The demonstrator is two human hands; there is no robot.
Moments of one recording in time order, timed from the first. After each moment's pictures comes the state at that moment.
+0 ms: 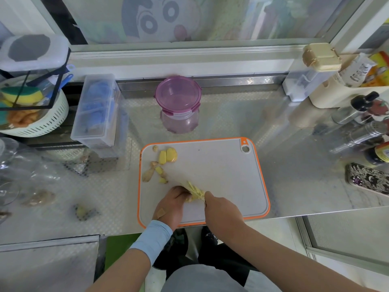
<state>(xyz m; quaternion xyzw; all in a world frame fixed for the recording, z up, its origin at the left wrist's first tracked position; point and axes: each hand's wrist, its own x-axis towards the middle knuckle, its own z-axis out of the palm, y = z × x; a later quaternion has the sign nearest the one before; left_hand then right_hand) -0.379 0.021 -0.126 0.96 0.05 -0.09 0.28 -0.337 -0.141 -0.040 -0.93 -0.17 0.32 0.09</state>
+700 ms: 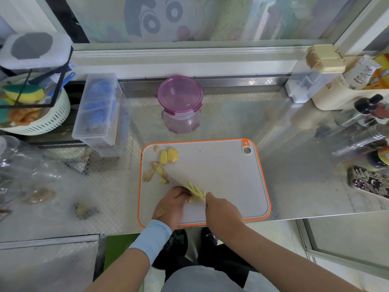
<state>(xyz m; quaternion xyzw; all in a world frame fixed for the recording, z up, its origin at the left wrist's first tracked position) -0.382 0.025 -0.109 0.94 0.03 0.01 0.35 -0.336 -0.141 -0.042 -0.93 -0.17 0.32 0.08</state>
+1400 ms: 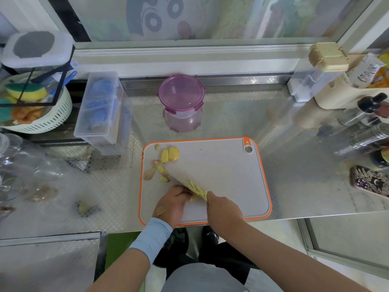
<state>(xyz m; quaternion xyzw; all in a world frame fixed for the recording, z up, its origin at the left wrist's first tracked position) -0.382 0.030 -0.111 0.94 -0.02 0.05 0.35 -0.333 -0.142 -0.049 -0.93 -0.18 0.32 0.07</state>
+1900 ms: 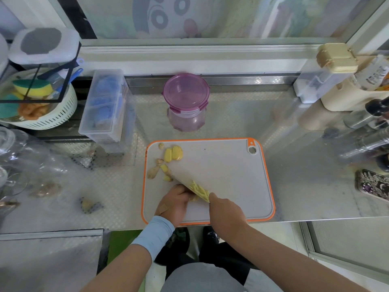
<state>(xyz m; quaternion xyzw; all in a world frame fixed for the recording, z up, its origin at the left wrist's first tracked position) -0.381 0.029 -0.115 0.92 0.01 0.05 0.38 -0.336 -0.142 -0.043 -0.92 -0.19 0.34 0.06</state>
